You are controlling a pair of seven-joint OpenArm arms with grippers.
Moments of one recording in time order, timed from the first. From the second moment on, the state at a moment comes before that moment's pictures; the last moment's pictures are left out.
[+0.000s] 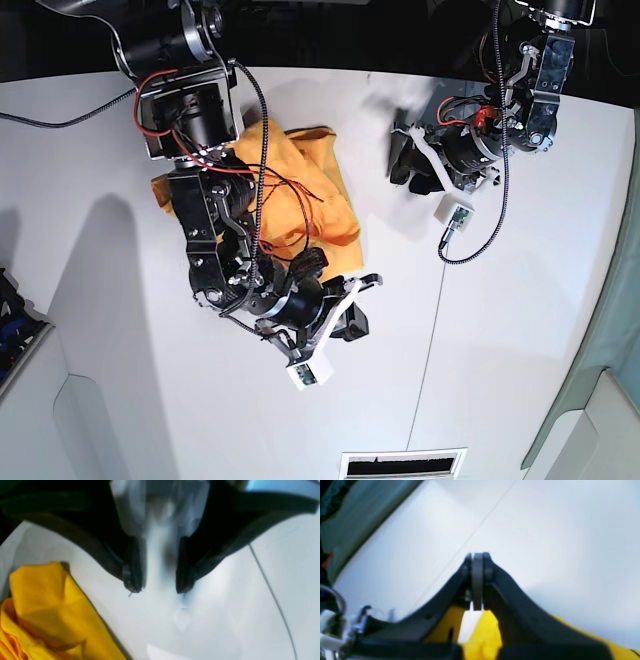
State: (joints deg) left arm 10.4 -15.8 5.1 81.2 -20.1 -24.3 31.9; right arm 21.1 -9.6 -8.7 65.5 13.0 24.3 -37.6
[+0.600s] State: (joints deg) left arm 10.7 -17.5 -1.4 81.0 -24.9 -28.3 36.0; right arm 11.7 -1.3 1.9 70.7 26.6 27.5 -50.1
